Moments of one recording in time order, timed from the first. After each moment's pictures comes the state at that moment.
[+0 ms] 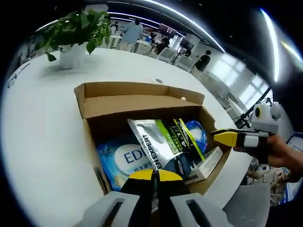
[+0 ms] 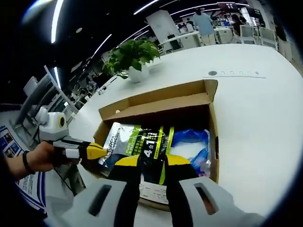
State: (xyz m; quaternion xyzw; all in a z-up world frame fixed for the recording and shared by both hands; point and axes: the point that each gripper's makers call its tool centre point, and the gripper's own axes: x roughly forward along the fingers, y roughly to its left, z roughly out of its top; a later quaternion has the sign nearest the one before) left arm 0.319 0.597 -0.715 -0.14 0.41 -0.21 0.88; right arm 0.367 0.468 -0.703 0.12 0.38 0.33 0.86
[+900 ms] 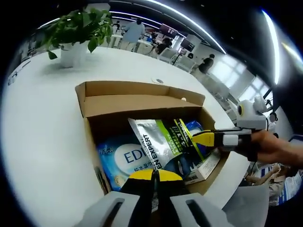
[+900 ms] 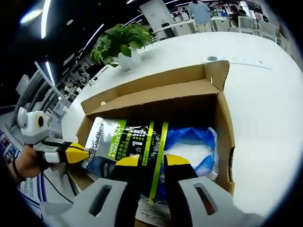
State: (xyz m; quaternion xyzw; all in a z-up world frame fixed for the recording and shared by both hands) left arm 0.326 0.602 -0.722 -0.15 0.41 -0.21 0.87; right arm 0.384 0.482 -0.741 0.10 0.43 0.32 0.84
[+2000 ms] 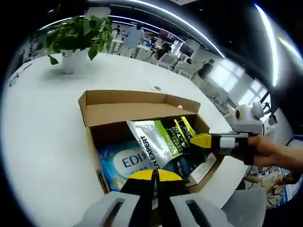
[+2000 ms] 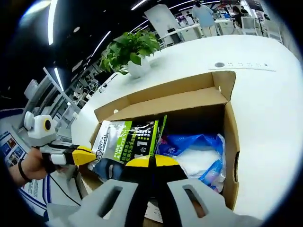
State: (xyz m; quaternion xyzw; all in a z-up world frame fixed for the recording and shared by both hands) left arm 0.322 0.597 -0.697 -0.15 0.39 -0.21 0.89; right arm 0.380 0.490 -0.713 0.14 0.39 0.35 0.84
